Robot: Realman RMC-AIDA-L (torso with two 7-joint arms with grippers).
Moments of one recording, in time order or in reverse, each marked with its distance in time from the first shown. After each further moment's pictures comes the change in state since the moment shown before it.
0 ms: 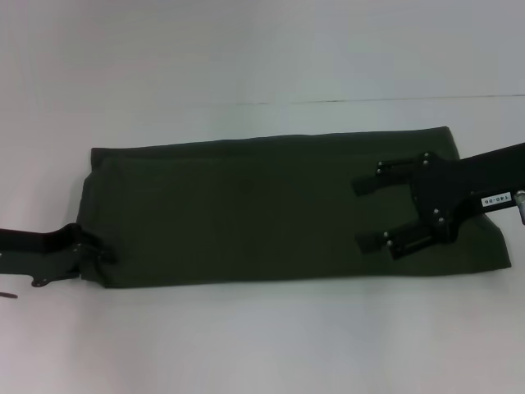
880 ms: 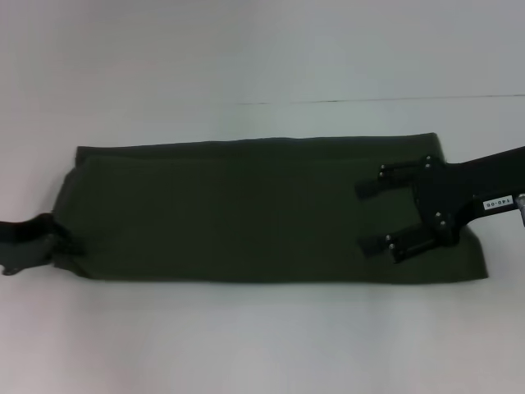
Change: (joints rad) left arm 0.019 0.020 -0.003 0.087 0.004 0.061 0.016; right arm -0.004 0.000 0.000 -0.001 -0.009 0.001 -0.001
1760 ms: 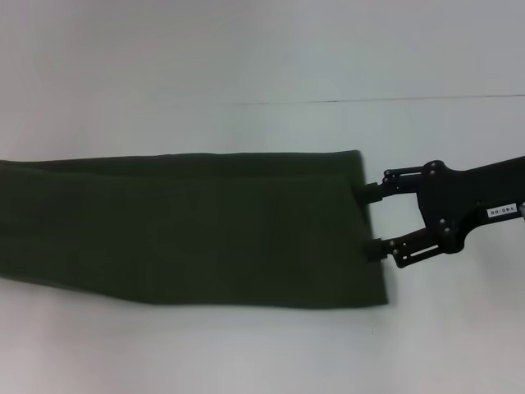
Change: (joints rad) left arm 0.039 0.098 -0.083 0.254 0.134 0.213 0.033; right arm -0.024 0.005 0.006 0.000 0.000 0.006 -0.012
